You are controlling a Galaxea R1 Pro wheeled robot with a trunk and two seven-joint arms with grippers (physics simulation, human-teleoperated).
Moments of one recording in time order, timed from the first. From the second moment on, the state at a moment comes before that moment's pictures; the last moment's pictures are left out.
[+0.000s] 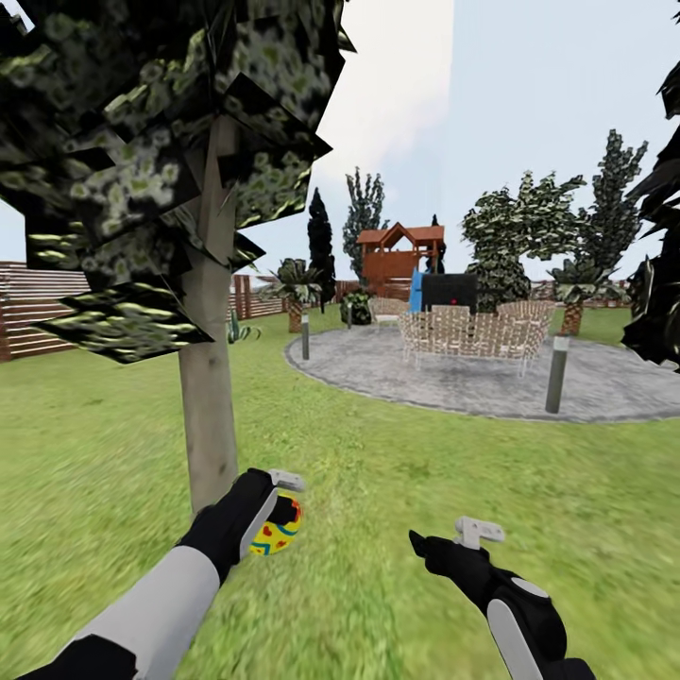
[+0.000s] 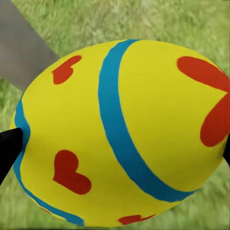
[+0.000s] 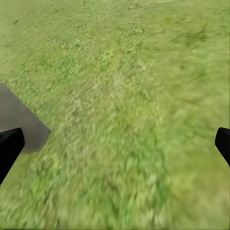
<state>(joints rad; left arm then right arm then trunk) -0.76 -0.11 -0.25 -0.65 0.06 0.85 0.15 -0.11 -0.01 0.11 -1.58 -0.44 0.66 -0.19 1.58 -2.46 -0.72</state>
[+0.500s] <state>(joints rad) -0.76 -0.11 -0.25 -0.61 0.08 0.80 0.14 -0.11 -0.01 0.11 -1.58 -0.44 0.66 -0.19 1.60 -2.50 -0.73</state>
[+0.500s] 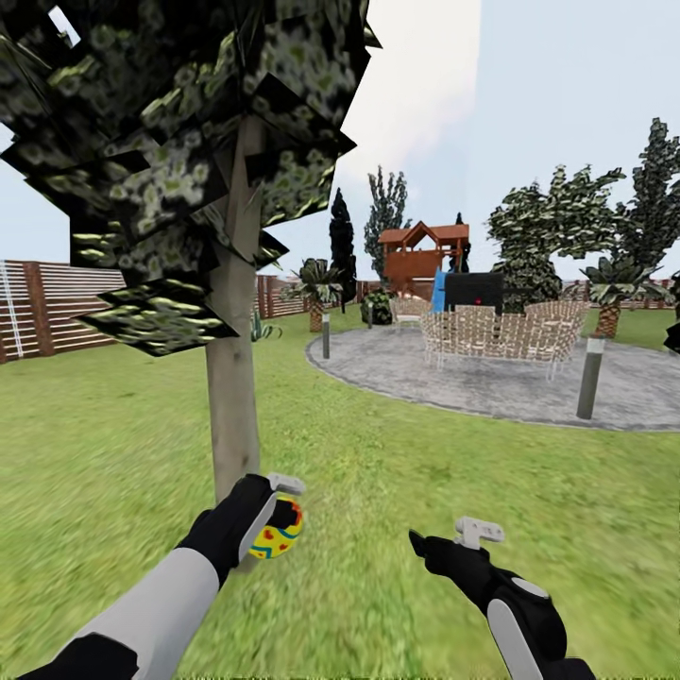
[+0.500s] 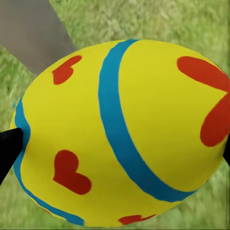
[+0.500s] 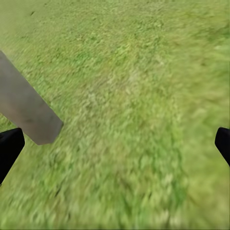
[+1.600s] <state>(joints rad) -0.77 -0.11 -0.25 -0.57 0.10 0.70 0.14 -0.11 -0.01 0.11 -1.58 -0.44 0.66 -0.19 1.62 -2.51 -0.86</state>
